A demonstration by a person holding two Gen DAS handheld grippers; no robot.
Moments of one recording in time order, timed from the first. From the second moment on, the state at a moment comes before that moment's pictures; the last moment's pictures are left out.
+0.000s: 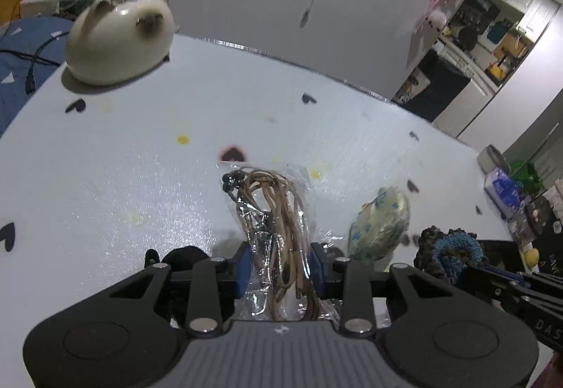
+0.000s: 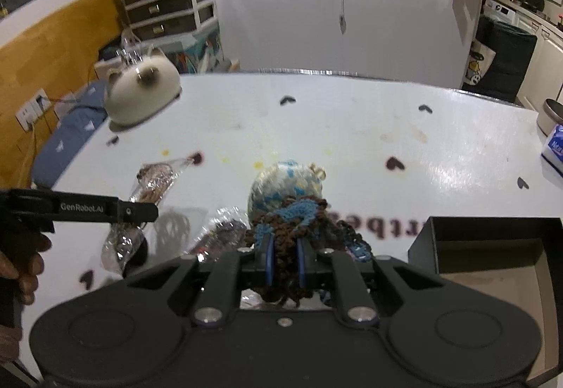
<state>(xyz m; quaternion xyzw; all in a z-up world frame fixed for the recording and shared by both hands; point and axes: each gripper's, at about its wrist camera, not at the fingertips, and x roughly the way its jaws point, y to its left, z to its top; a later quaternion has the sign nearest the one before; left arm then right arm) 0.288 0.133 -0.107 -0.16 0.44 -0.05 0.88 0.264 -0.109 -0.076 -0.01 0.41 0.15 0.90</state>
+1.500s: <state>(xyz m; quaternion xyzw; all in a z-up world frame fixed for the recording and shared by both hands) 0.274 -0.188 -0.124 -0.15 0.50 -0.08 0.85 0.246 -0.396 -0.073 0.03 0.40 0.22 0.89</state>
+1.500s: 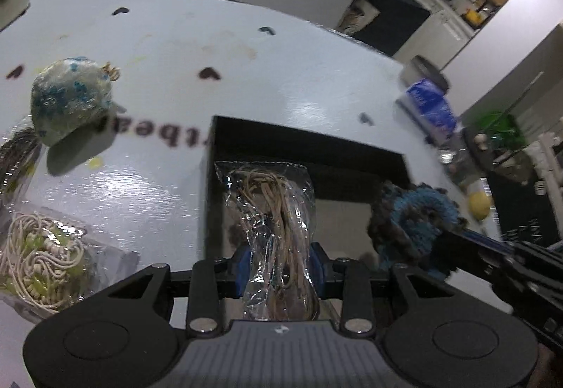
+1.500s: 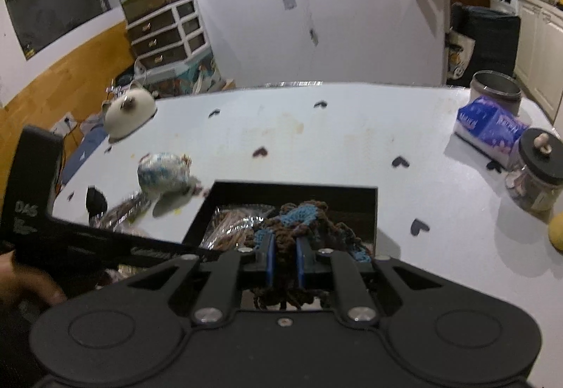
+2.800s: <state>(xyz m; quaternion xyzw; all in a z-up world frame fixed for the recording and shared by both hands) 0.278 -0.230 -0.155 -0.02 0.54 -0.15 0.83 0.256 -0.396 -0.126 -0.03 0.53 0.21 0.82</state>
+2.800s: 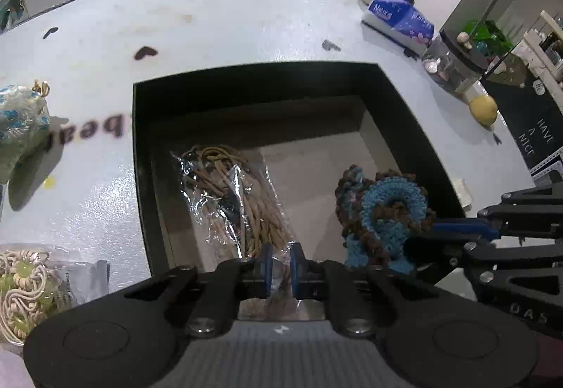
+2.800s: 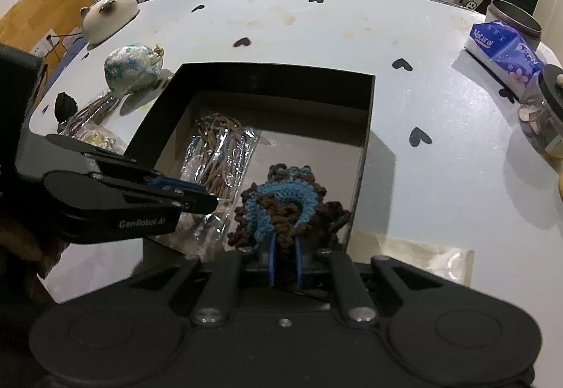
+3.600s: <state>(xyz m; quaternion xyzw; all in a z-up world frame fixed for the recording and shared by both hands) 0.229 -0.200 -0.089 -0.06 0.46 -0.13 0.88 0.213 -0.424 -0.073 0.02 0.41 0.18 0.89</state>
